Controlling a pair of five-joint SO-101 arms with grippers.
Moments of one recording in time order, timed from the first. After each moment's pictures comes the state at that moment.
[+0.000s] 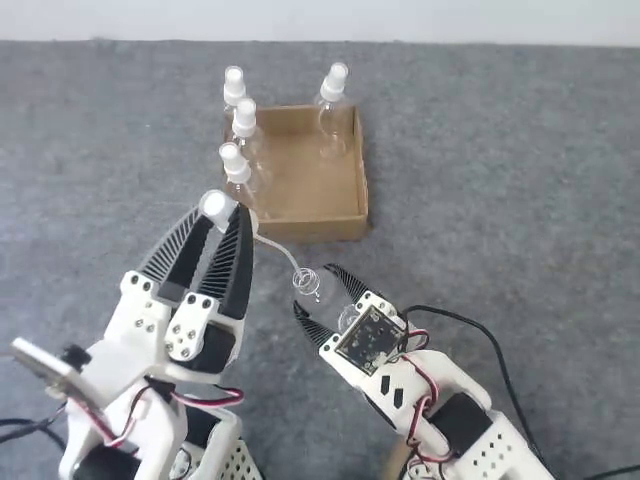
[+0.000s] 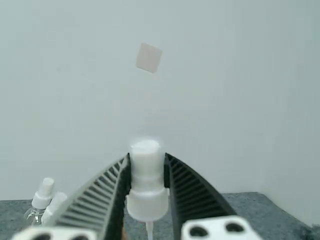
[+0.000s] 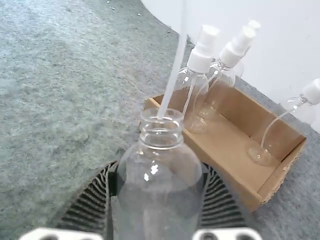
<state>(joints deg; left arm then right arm) 16.7 -103.3 60.0 46.6 18.4 -46.4 -102.7 95.1 34.5 15.3</state>
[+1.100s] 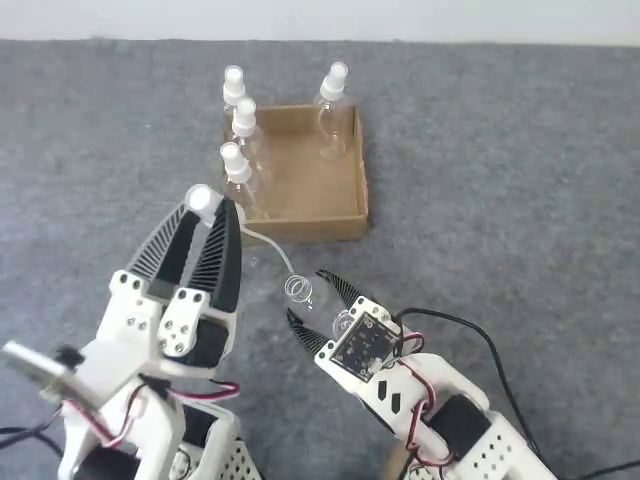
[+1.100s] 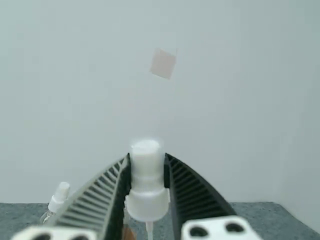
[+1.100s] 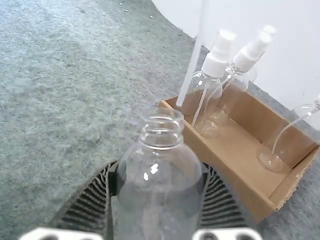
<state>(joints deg) 13.1 -103.3 60.2 45.8 18.3 -48.9 -102.7 95.1 34.6 15.3</state>
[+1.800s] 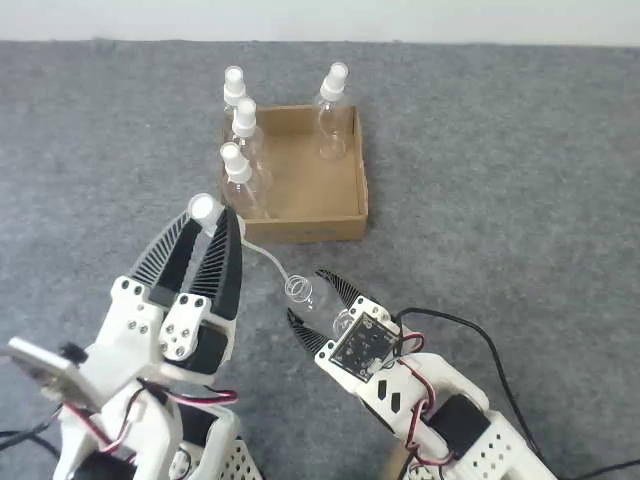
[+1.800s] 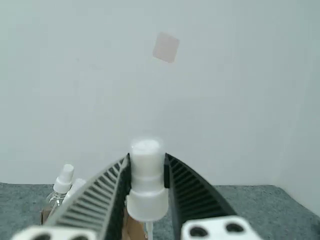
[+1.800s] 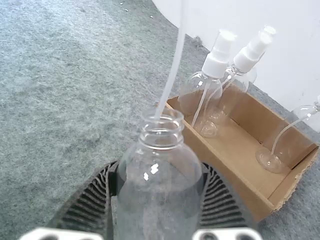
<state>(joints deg) 13.1 -103.3 58.2 51.9 18.3 -48.9 -102.7 95.1 34.6 15.9</state>
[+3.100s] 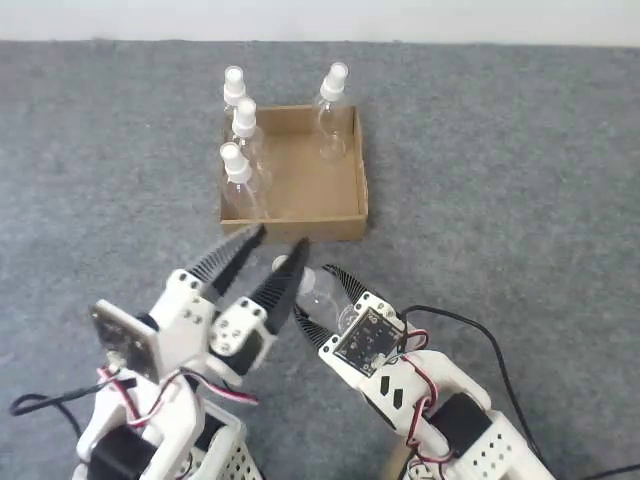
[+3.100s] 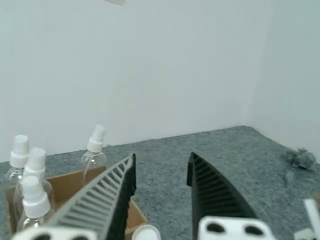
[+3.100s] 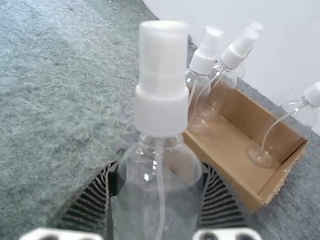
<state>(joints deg) 23.5 -103.3 65.3 53.7 12.6 -46.8 -102.7 95.1 34.4 15.9</state>
